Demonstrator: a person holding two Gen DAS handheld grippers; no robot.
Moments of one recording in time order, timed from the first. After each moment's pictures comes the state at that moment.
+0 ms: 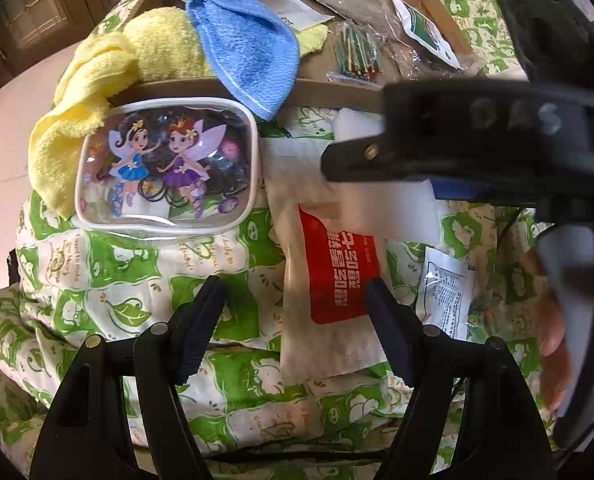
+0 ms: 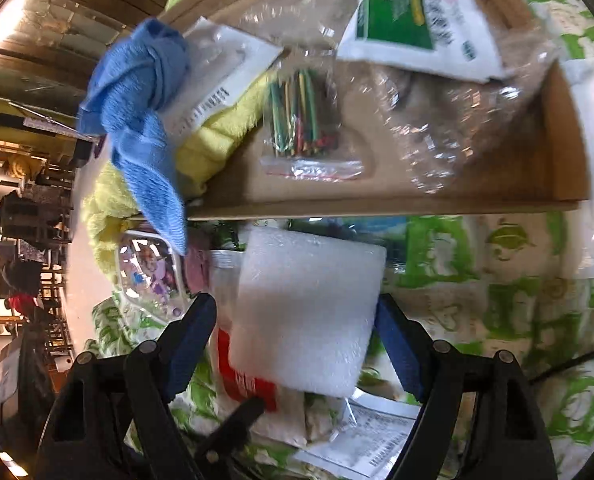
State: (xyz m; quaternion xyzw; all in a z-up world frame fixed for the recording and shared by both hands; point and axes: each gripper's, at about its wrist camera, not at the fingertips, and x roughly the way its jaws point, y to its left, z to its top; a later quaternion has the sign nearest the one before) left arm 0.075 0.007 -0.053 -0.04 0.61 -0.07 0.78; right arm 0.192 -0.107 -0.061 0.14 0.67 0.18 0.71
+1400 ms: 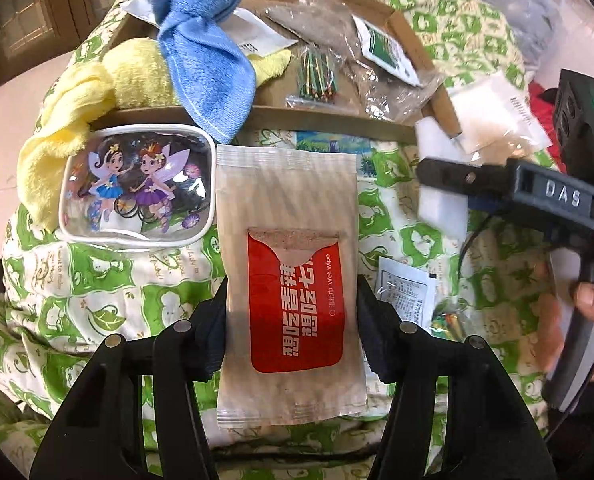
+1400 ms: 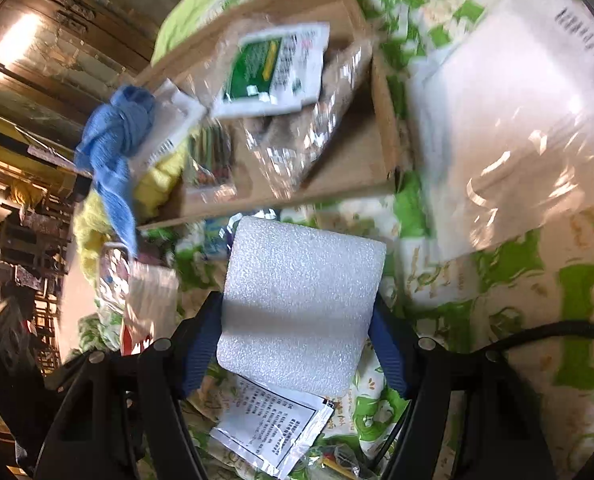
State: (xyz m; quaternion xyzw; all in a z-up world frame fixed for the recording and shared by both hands) left arm 0.097 -0.010 -0.038 -0.06 0.58 -0.12 0.80; right arm 0.165 -0.217 -0.042 0.17 0.58 0.17 0.78
